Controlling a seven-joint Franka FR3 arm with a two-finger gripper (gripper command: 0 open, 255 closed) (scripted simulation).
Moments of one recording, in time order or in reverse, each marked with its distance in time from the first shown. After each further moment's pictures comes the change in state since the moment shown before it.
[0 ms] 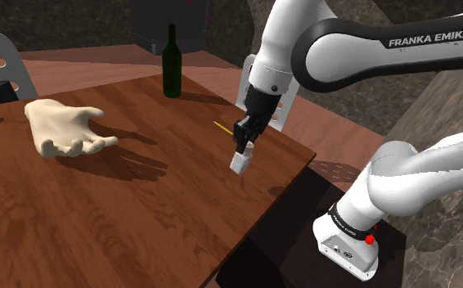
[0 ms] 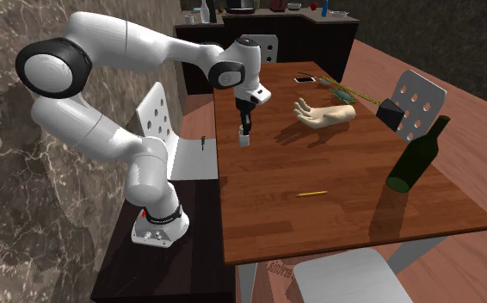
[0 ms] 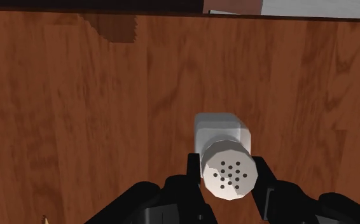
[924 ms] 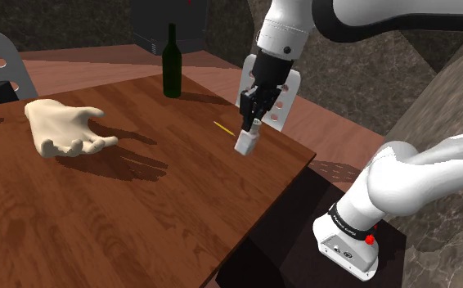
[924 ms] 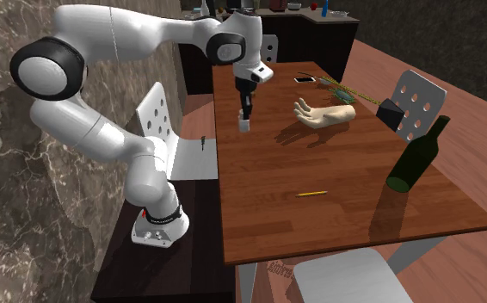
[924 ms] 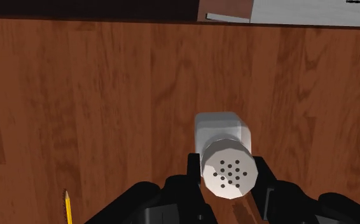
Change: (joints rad) arm -0.011 -0.023 -0.036 0.168 -0.033 -0.190 0.024
